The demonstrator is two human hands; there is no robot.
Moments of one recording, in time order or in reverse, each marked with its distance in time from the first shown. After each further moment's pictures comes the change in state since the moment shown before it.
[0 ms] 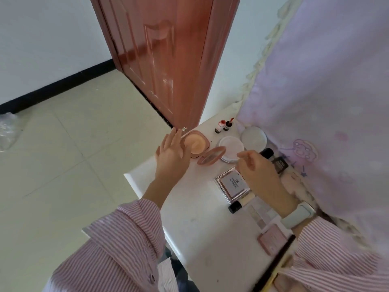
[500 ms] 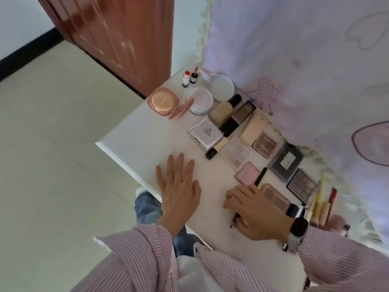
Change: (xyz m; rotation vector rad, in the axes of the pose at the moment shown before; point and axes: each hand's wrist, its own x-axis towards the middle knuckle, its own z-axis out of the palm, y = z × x) left_hand -0.173 -0.013 0.053 0.460 -0.224 0.290; right_hand -0.167 0.111 0.033 -0.595 -0.290 -0.525
